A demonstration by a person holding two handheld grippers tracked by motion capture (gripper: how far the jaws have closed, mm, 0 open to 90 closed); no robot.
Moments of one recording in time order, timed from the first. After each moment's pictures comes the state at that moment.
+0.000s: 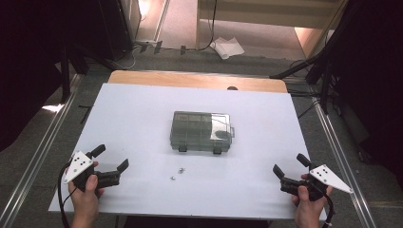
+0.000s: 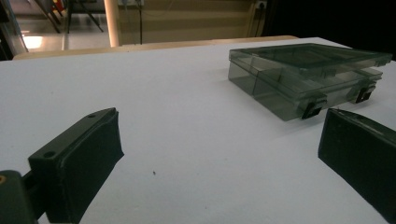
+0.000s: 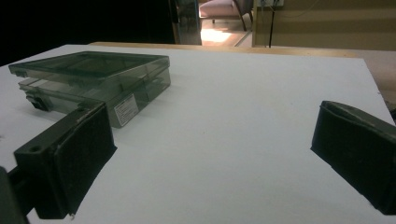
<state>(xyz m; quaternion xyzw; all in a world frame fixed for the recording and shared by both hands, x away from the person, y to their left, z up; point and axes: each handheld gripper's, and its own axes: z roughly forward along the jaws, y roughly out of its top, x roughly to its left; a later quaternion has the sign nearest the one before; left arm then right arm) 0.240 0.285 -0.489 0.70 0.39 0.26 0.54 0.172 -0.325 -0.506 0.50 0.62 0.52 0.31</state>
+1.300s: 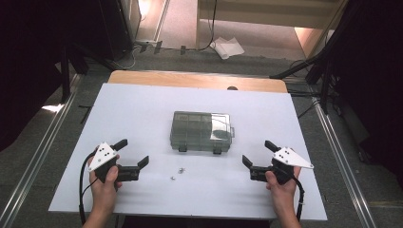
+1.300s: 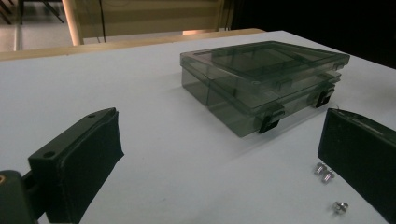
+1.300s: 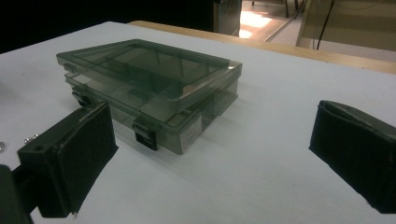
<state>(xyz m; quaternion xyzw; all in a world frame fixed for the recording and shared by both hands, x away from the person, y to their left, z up) 0.259 0.231 -0.480 0.73 0.36 0.21 0.54 0.219 -0.249 -0.486 0.45 0.69 0.51 0.26</state>
